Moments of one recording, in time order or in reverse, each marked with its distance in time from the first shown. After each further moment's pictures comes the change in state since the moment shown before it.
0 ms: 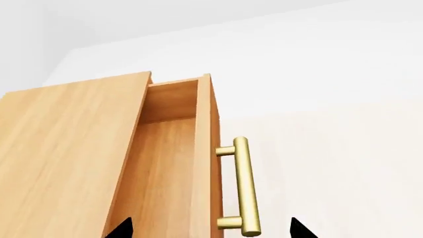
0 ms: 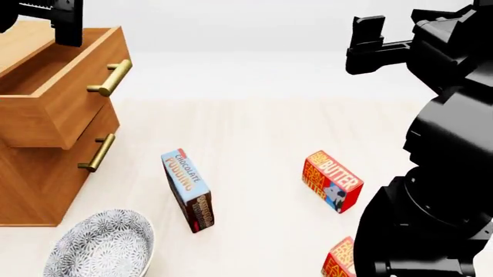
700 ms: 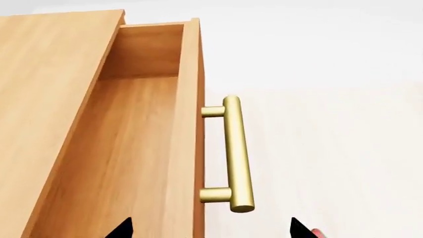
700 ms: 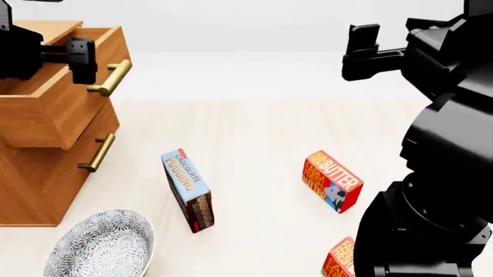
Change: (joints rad) left arm 0.196 -0.086 -0.088 0.048 -0.110 0.054 -0.065; right arm -0.025 0.002 -0.007 -0.011 0.030 0.016 0.032
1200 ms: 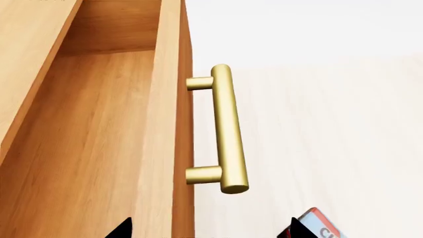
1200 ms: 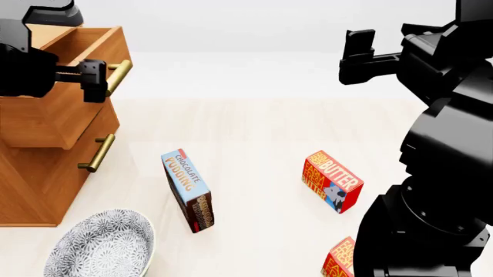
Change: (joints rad) left arm 0.064 0.000 0.012 0.017 0.013 -0.001 0.041; right arm -0.019 0.002 0.006 -0.001 0.050 -0.004 0.043
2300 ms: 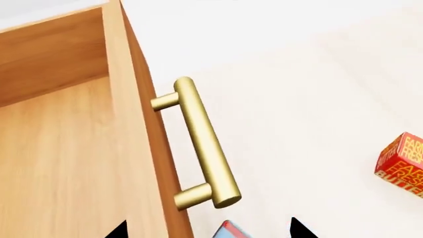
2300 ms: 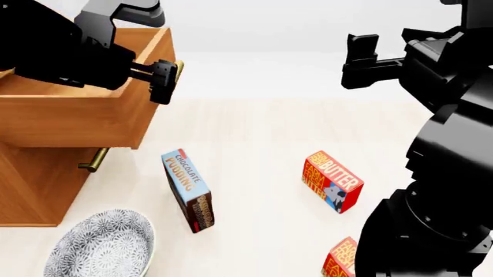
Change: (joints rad) left arm -0.003 0.200 0.046 0.026 -0.016 0.024 0.072; right arm -0.021 0.011 0.022 -0.026 0.022 0.006 -0.012
